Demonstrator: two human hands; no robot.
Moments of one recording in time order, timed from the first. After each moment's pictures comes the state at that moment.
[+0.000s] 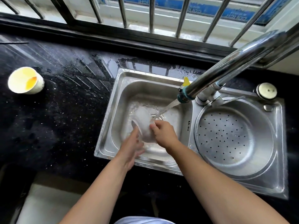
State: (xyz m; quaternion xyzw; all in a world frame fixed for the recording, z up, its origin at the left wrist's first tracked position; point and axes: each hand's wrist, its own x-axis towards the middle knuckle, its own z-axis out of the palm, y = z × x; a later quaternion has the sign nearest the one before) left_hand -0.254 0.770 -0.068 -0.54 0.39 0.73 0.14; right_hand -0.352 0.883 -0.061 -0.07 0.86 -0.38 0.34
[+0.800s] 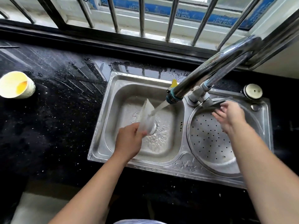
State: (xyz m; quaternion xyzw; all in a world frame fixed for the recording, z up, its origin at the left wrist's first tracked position) left_hand -0.277 0.771 -0.032 -0.26 0.85 0.45 0.06; right_hand -0.494 1.047 -0.013 0.40 0.65 -0.63 0.15
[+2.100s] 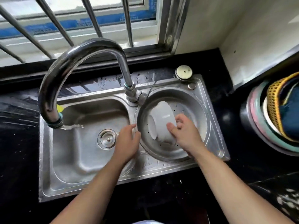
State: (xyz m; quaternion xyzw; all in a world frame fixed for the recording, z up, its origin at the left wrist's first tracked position) left_hand -0.361 0.942 -0.053 -0.17 0.87 0.42 0.17; right_hand -0.395 1.157 -0.001 0.15 0.78 -0.58 0.20
